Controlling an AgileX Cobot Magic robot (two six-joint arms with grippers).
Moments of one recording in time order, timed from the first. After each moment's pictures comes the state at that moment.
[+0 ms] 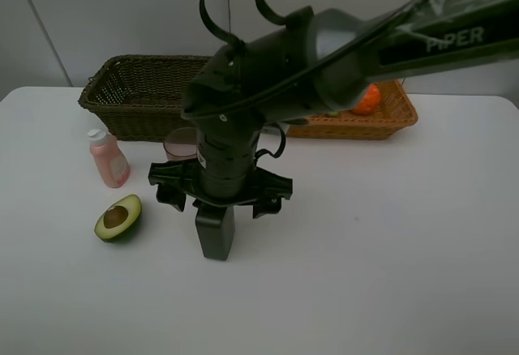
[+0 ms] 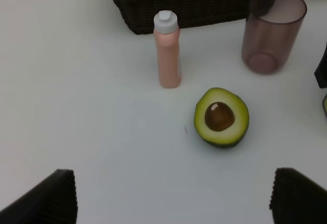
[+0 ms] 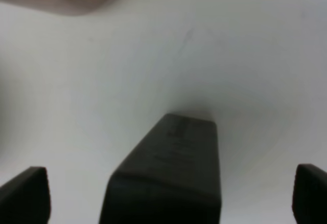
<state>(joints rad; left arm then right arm) -0.08 -0.01 -0.42 -0.14 1.07 0.11 1.00 2.03 -1.38 -0.26 0.77 1.13</state>
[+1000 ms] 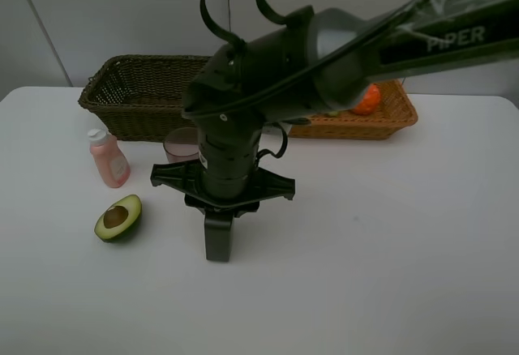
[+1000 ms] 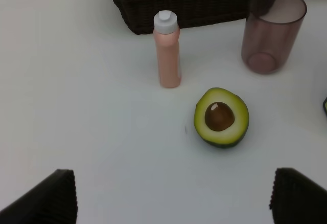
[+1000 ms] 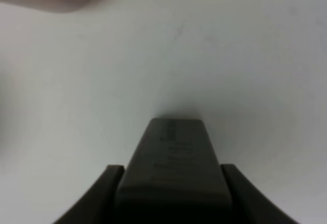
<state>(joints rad) -0.08 -0.01 -0.42 -0.14 1.07 0.11 1.00 2.03 -1.38 -0.25 0.79 1.13</state>
